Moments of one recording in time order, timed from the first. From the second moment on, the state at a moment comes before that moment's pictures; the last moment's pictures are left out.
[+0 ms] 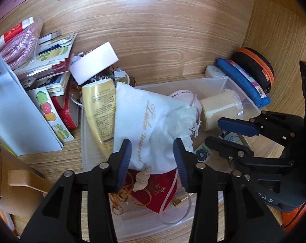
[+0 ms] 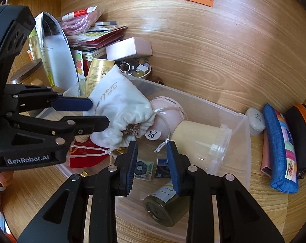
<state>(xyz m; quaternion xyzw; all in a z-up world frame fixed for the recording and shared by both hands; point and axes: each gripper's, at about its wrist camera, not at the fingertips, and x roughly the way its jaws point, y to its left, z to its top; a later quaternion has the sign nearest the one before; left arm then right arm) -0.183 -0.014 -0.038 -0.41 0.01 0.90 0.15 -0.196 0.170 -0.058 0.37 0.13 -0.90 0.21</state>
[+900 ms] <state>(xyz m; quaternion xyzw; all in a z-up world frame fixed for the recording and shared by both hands) -0.108 -0.014 0.024 -0.28 0.03 0.96 0.06 -0.146 0.209 -0.006 0.30 0.09 -0.94 0.13</state>
